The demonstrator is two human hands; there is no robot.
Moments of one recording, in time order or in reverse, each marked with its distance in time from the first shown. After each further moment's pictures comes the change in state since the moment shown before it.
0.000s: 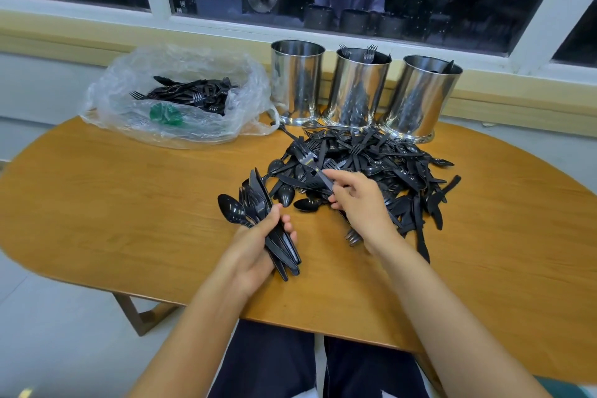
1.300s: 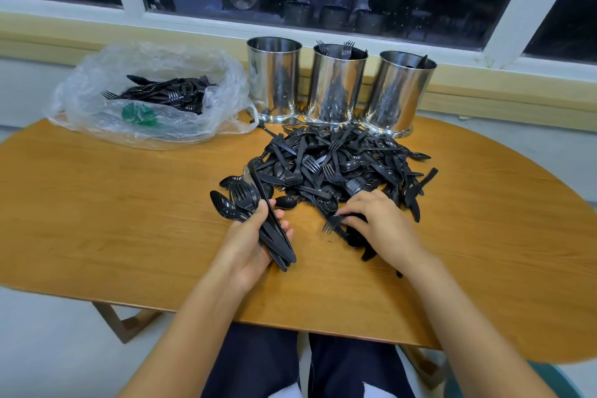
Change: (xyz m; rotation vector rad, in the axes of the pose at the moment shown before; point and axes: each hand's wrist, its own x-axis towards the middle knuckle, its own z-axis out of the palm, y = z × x) left_hand 0.012 -0.016 0.010 0.090 0.018 0.013; right_hand -0.016 0.049 -0.060 -0.712 -0.129 -0.253
